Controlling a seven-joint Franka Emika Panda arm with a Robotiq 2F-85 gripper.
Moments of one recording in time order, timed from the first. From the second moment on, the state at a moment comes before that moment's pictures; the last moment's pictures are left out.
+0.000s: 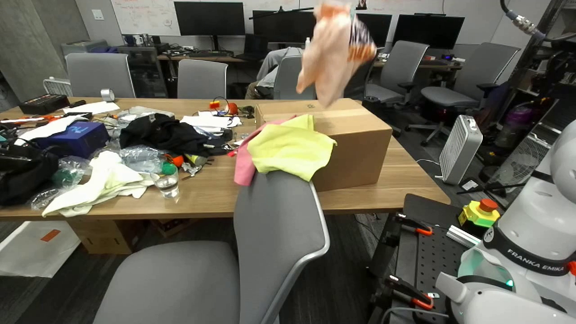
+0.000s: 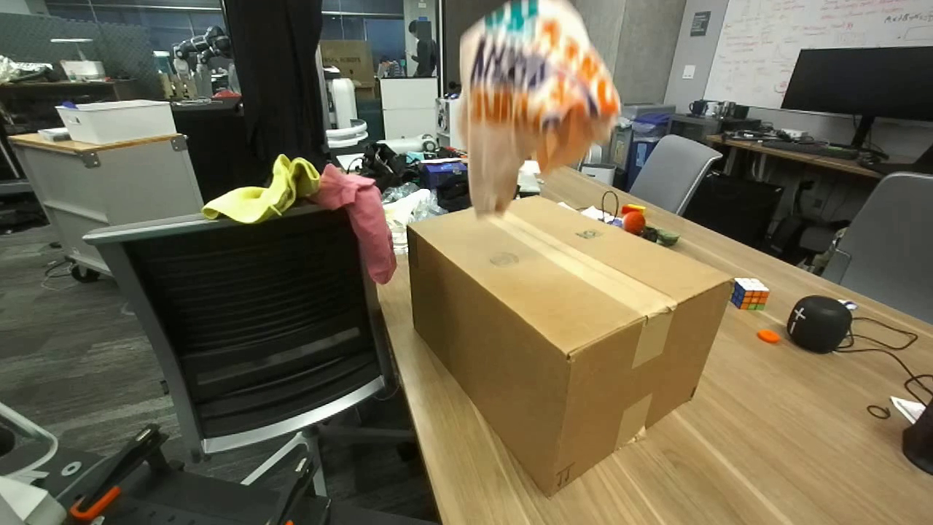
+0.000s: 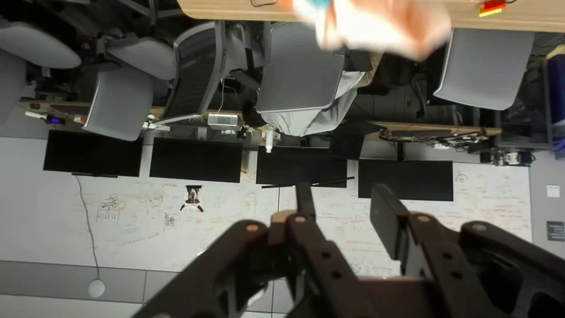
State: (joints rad) arm -0.34 -0.41 0.06 -2.02 -1.00 2.28 1.15
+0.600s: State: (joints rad) arm -0.15 -0.42 0.04 -2.13 -0.91 2.26 1.04
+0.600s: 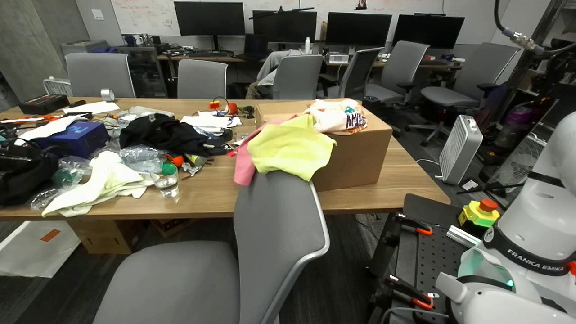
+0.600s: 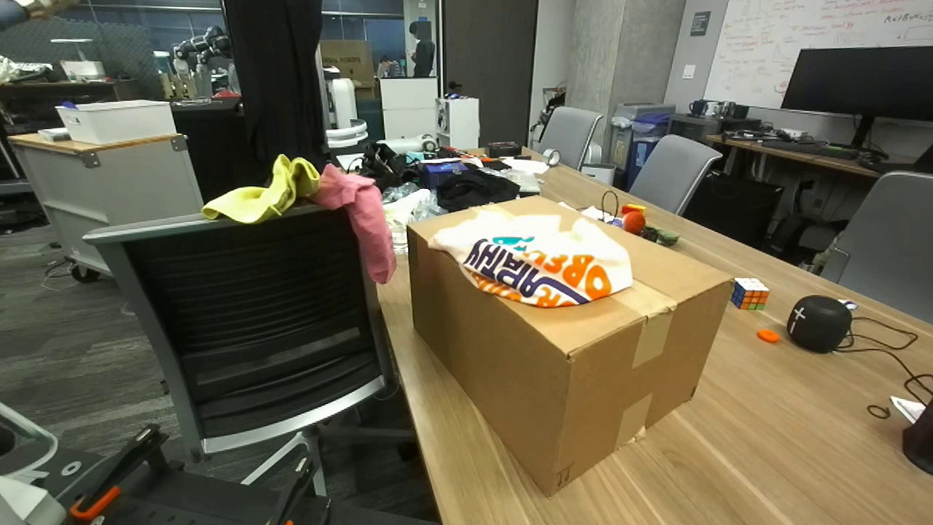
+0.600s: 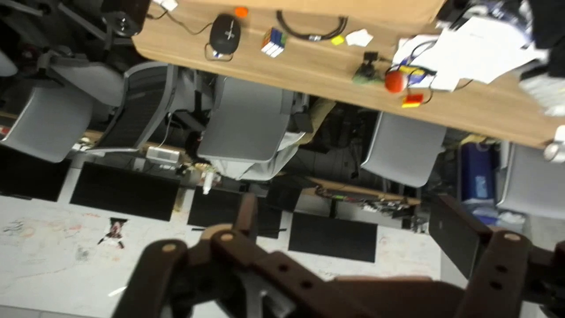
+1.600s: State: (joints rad) arm 0.18 -0.44 0.25 -2.31 -0.18 2.08 0.60
